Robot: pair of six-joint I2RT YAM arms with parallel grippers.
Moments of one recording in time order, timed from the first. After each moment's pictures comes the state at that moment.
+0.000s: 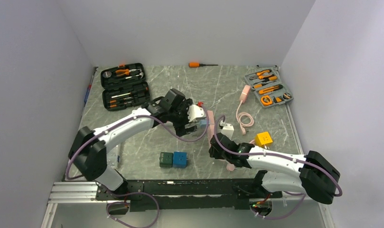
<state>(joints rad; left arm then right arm) -0.75 1.50 1.20 -0.53 0.30 0.61 0.95 1.13 0.46 -0.25 0.37 0.90</state>
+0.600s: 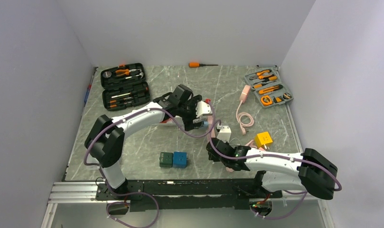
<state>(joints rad) -0.74 1.72 1.30 -0.36 0.39 0.69 1.07 1.15 0.46 -0.25 0.49 0.91</state>
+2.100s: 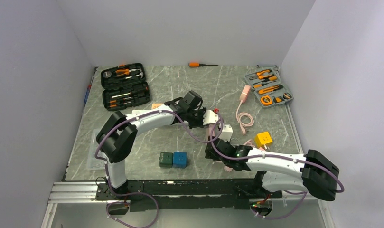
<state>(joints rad) -0.81 1.85 1.33 -0.33 0.39 0.79 1.07 1.14 0.48 -0.26 0.50 0.97</state>
